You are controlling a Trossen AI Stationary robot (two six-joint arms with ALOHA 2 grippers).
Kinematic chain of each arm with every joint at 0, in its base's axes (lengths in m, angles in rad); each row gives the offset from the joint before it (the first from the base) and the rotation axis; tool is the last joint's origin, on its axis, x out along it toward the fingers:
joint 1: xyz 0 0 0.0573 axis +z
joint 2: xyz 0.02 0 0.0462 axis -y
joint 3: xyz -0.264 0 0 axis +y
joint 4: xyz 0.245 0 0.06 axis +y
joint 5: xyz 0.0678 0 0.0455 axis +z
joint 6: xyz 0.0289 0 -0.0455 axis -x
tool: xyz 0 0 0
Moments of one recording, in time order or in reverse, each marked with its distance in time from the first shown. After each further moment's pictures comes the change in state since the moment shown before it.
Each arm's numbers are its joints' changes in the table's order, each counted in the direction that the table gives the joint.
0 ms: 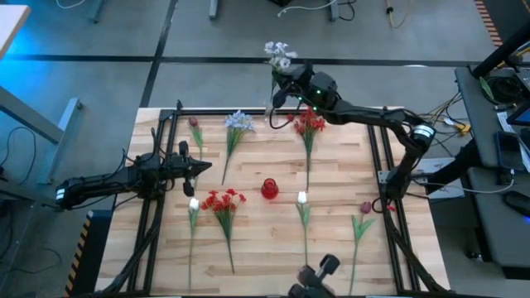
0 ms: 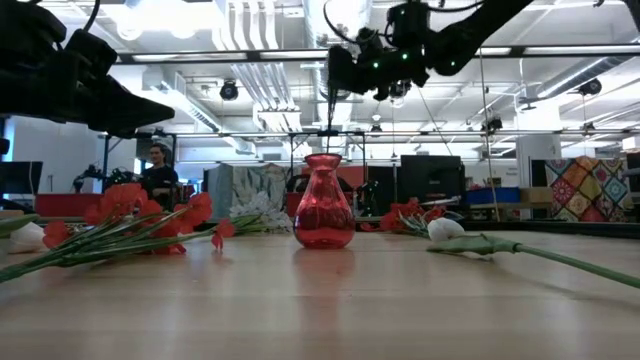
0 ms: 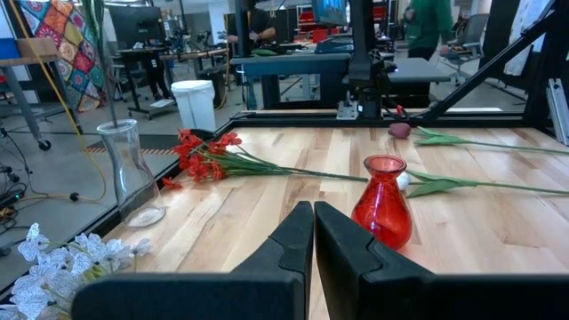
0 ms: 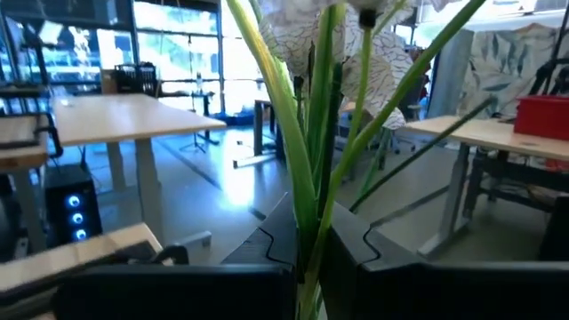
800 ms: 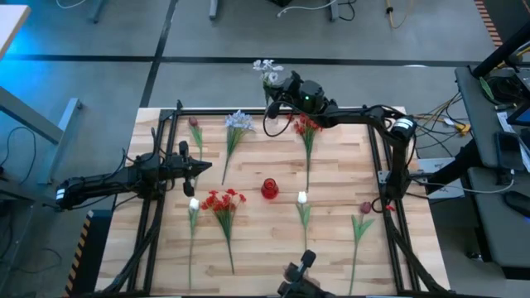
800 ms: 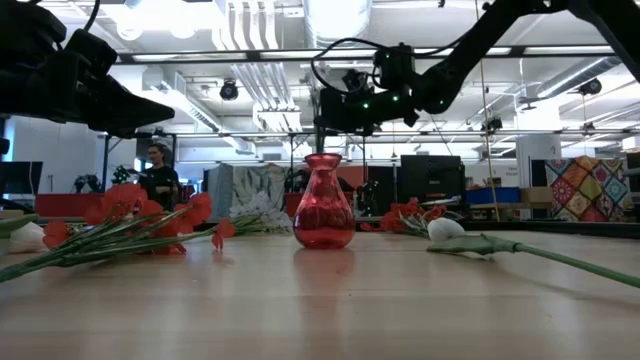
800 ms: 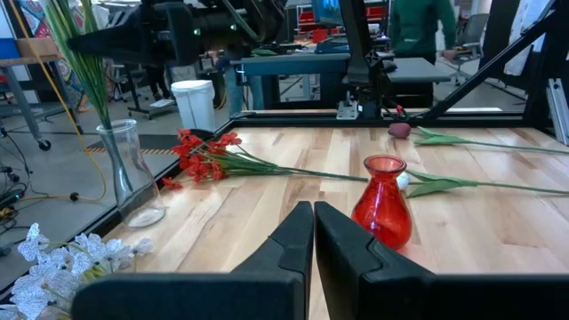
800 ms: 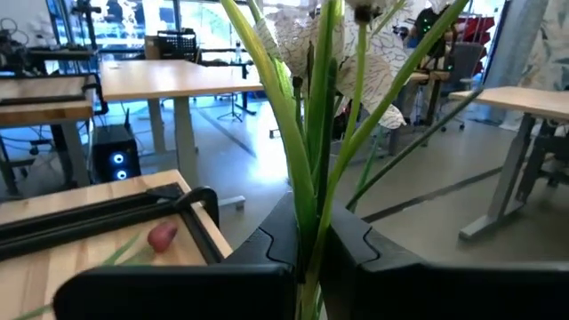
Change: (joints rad) left arm 0.000 0.000 0.000 0.000 0.000 0.000; right arm -0.020 -0.181 0.018 -0.124 0.158 0.001
